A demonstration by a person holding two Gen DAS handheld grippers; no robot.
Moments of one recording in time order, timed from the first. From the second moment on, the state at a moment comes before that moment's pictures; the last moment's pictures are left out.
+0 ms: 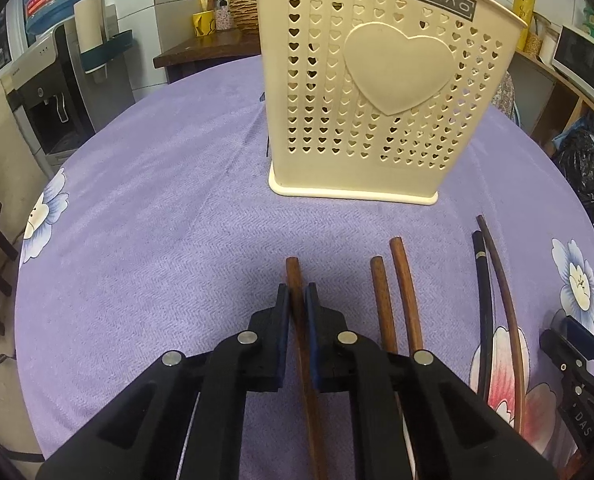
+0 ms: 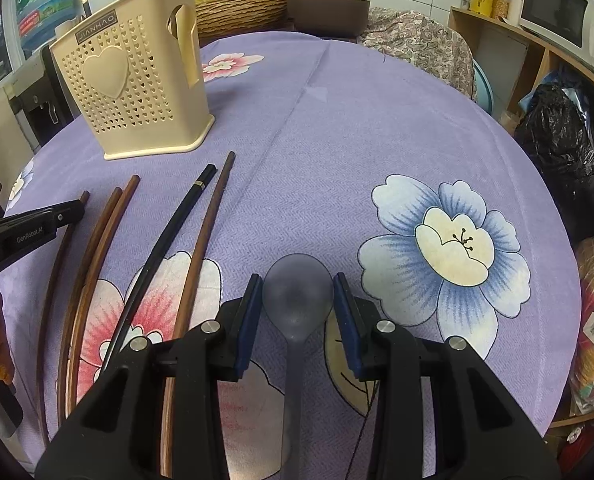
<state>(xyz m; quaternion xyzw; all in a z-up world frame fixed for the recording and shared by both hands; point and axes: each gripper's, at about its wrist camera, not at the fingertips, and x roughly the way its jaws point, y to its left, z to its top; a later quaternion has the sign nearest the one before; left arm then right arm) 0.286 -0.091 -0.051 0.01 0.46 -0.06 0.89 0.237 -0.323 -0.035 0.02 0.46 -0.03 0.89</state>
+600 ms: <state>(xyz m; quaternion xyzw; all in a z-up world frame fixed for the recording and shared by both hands) 0.262 -0.068 0.015 -0.02 0.37 -0.10 0.92 0.220 -0.332 0.030 0.05 0.40 0.02 0.92</state>
